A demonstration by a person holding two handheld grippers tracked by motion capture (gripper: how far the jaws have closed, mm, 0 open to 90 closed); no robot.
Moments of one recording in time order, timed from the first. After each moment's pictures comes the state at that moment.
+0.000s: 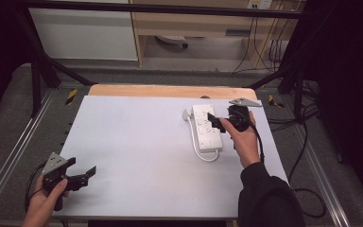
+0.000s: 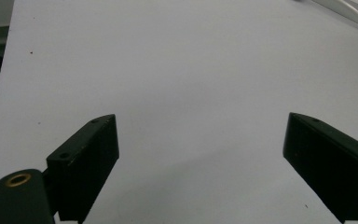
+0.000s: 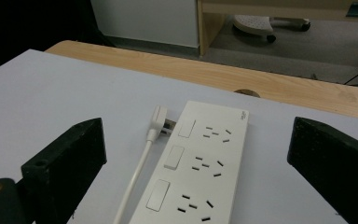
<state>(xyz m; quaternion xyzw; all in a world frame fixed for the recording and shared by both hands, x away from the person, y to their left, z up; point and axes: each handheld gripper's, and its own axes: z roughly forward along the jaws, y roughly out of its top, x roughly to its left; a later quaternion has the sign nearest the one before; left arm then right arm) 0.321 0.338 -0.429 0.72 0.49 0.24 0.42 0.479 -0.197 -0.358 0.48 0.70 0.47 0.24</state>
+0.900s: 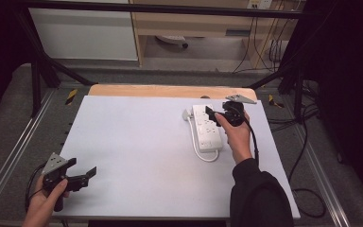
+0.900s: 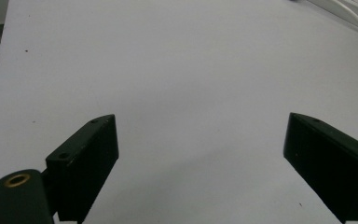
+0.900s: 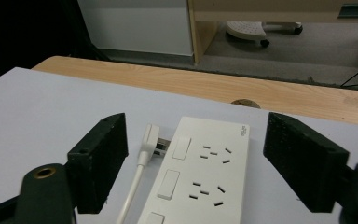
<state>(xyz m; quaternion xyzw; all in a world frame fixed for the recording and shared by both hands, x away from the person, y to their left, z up) 0.320 0.337 -0.429 0.72 0.49 0.23 0.43 0.504 -0.188 -0.370 0.50 0.68 0.48 0.25</state>
